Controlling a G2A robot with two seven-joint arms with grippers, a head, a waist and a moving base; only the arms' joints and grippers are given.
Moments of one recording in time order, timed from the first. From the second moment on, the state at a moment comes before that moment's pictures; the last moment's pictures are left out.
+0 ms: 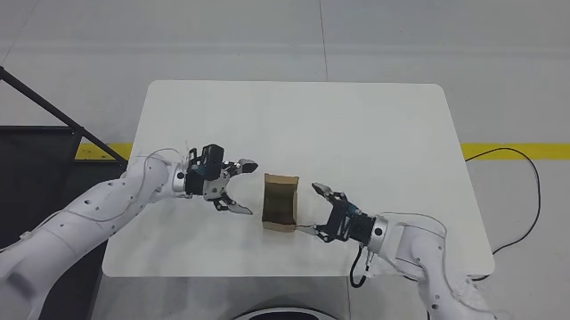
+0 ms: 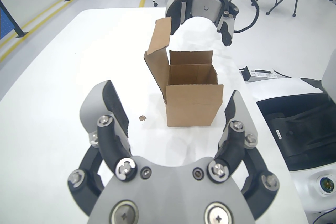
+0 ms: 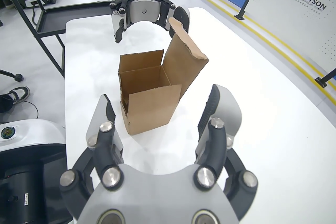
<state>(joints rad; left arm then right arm) 0.59 -0.78 -0.40 -1.18 1.37 -0.93 0.86 -1.35 -1.08 1.16 -1.79 -1.41 -0.71 -0.01</state>
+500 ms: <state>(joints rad) 0.63 -0.76 -0.43 -1.22 1.36 -0.89 0.83 -1.37 -1.08 1.15 -1.83 -1.39 -0.71 0.01</state>
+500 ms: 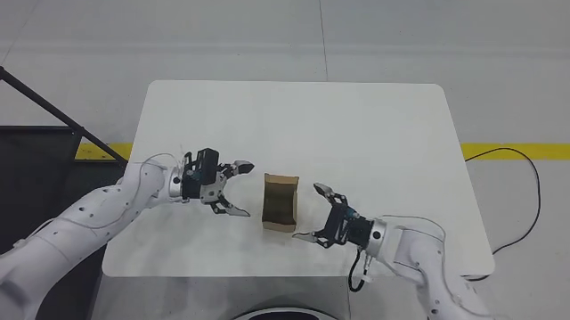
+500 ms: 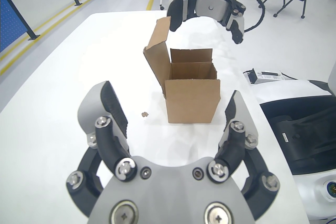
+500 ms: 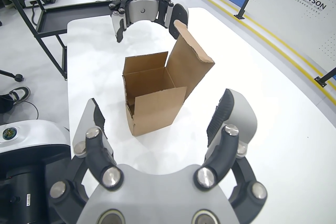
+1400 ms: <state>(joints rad) 0.72 -0.80 -0.54 -1.25 1.21 -0.87 0.60 -1.28 -1.09 1.05 -1.82 -1.25 -0.78 0.26</state>
